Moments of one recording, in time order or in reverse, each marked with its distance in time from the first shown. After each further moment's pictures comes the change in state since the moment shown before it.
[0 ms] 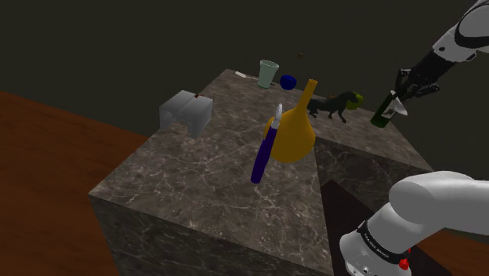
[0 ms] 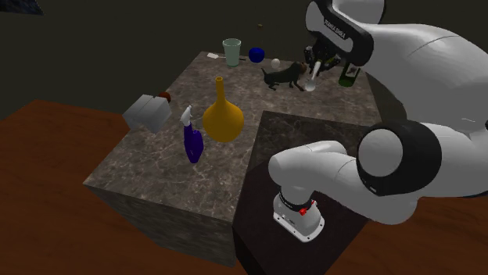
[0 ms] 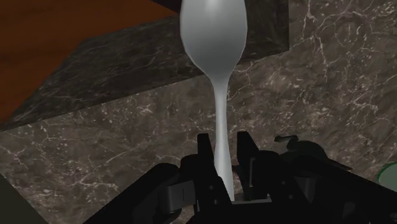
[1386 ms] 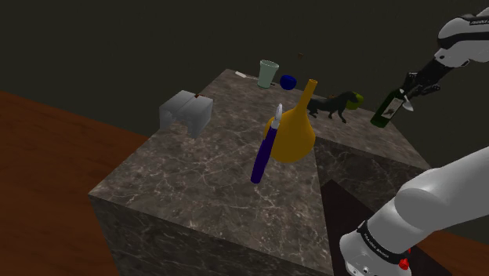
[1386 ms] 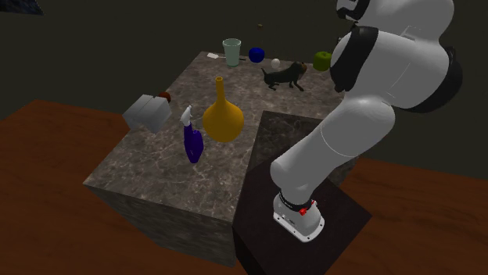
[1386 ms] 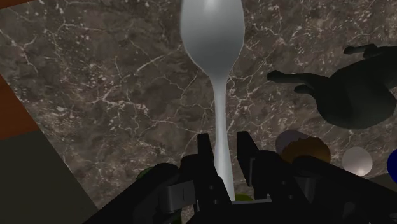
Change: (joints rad) arm 0.181 0.579 -0.519 0.445 0.142 0.182 -0.419
